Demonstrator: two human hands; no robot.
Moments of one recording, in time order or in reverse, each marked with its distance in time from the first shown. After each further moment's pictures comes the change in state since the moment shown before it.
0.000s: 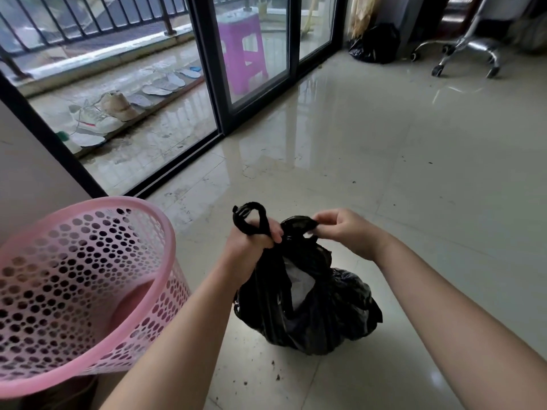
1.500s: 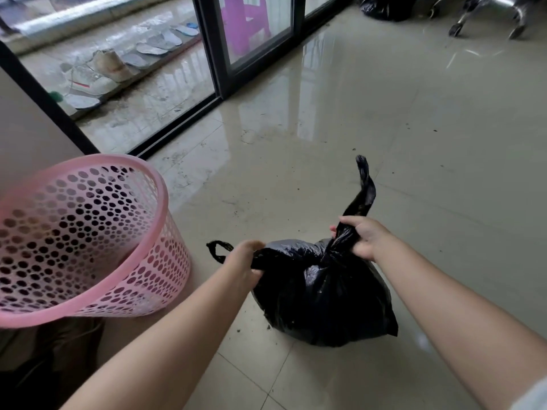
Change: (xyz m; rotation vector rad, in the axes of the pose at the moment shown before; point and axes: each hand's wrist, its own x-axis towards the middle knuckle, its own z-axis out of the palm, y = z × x) left_hand -0.036 -0.067 0.013 -0.471 0.573 -0.825; right_hand -0.018 0.094 -0.004 0.757 0.482 0.581
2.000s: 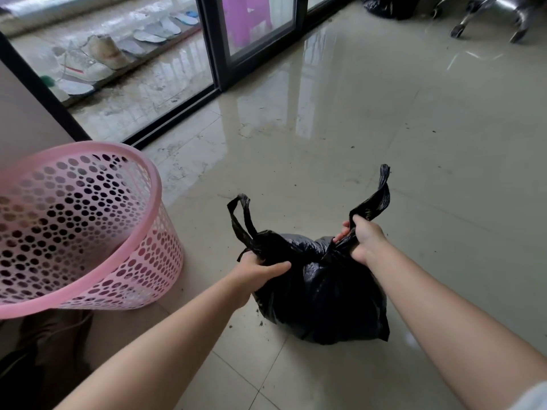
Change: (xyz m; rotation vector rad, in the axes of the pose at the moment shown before) left_hand -0.001 -0.029 -0.018 0.819 -0.321 0.337; right_hand 0.009 0.013 -0.002 0.107 0.171 -0.082
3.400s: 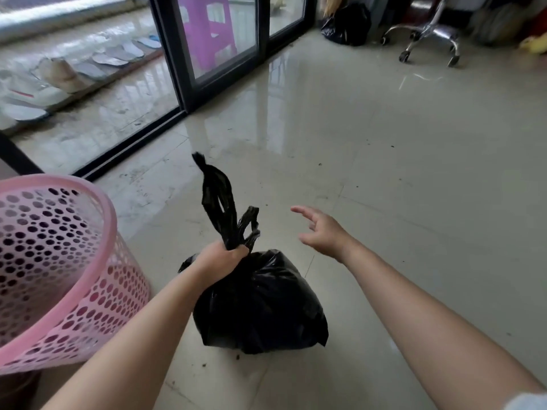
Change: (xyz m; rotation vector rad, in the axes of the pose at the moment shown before) left_hand 0.038 0.050 -0.019 0.567 0.149 0.129; right_hand -0.026 -0.038 0.008 -1.050 -0.380 -0.637
